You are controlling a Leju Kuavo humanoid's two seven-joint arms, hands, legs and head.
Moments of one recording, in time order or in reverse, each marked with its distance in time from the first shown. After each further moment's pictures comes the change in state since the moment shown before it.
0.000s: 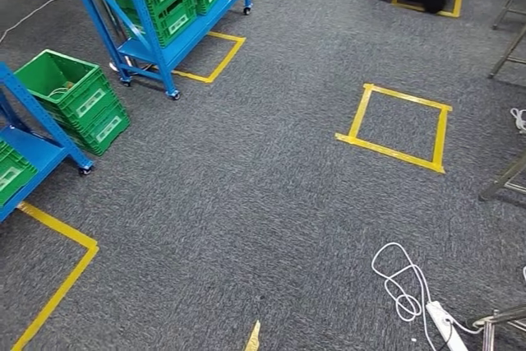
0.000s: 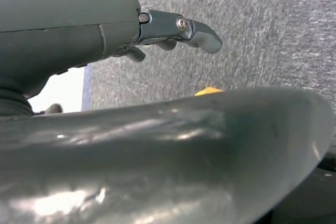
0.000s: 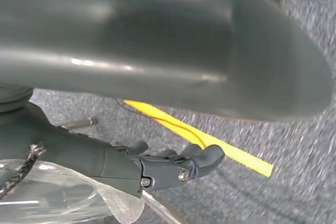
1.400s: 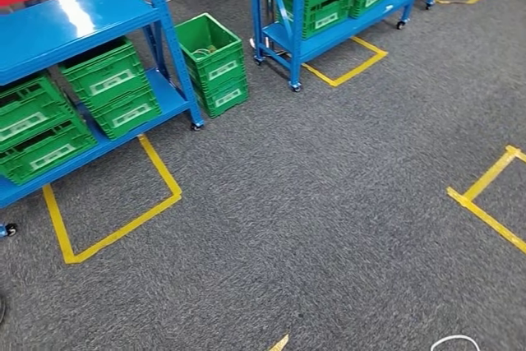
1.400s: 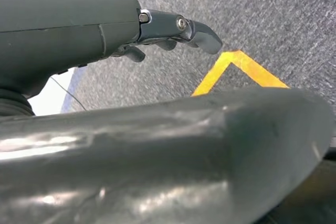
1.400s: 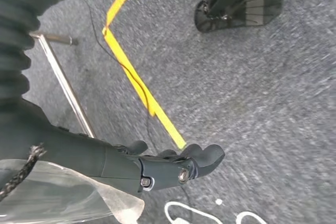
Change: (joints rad) left arm 0.005 0.012 0.007 0.000 -0.033 0.020 -0.010; right arm 0.002 0.014 -0.012 -0.001 0.026 0.018 0.029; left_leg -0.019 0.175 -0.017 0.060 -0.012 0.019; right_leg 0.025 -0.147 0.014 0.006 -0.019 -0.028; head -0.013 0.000
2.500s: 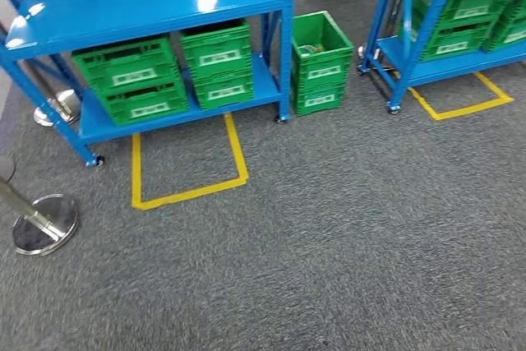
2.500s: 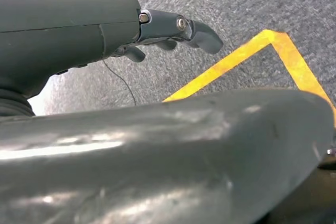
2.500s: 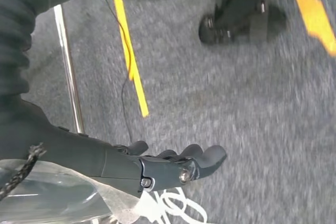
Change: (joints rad) left arm 0.007 0.012 0.017 0.000 -0.030 0.013 0.003; right arm 0.000 0.021 -0.002 0.000 0.004 0.010 0.016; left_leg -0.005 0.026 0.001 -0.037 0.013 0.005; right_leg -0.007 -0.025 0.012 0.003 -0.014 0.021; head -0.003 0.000
